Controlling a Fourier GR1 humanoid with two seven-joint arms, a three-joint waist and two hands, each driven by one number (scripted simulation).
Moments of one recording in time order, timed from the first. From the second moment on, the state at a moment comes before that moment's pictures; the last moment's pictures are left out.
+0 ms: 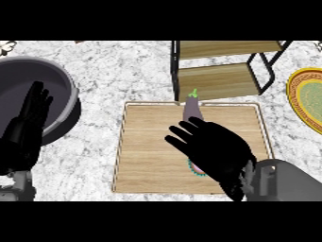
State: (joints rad) left arm -0.06 0.29 -0.03 -1.68 0.12 0.24 0.13; right arm -0.59 -0.46 0.72 -1.83 0.57 0.77 0.42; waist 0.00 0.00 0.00
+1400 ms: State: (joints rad) left arm -0.12 0.21 0.04 -1.65 0.05 0.18 0.16; right arm -0.47 -0.27 0.72 -1.53 1.03 0.64 0.03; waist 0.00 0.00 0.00
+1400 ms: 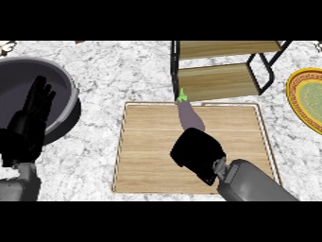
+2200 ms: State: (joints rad) left arm -0.06 0.20 0.05 -1.69 0.03 0.18 0.16; right arm -0.23 -0.07 0.44 -1.57 1.08 0.41 0.36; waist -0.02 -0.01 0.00
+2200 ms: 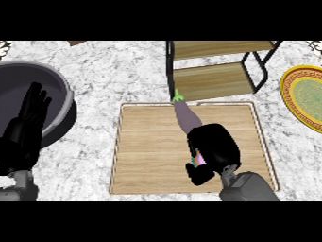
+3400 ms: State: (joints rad) left arm -0.07 0.18 0.05 -1.69 0.01 0.16 0.16; right arm -0.56 -0.03 0.17 -2.11 0.89 0.35 0.98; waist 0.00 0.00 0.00
